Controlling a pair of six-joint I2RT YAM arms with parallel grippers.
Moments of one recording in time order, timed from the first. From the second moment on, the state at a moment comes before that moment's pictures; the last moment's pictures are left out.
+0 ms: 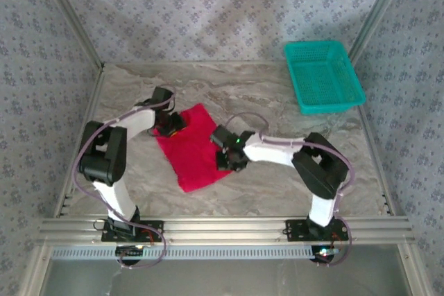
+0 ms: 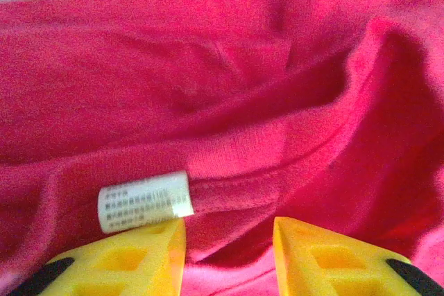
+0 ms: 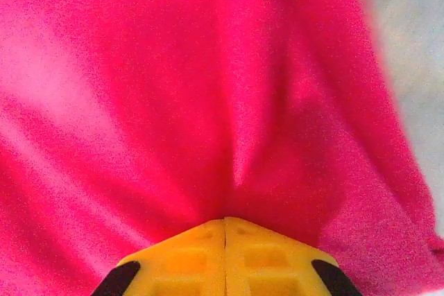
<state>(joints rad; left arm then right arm) -0.29 1.81 1.17 -0.50 0.20 -0.69 0.96 1.78 1.10 -0.57 -0.02 0.79</state>
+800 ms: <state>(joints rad) -0.04 1.84 1.35 -0.68 0.36 -0.53 0.67 2.24 1.83 -0.60 -0.04 0.36</state>
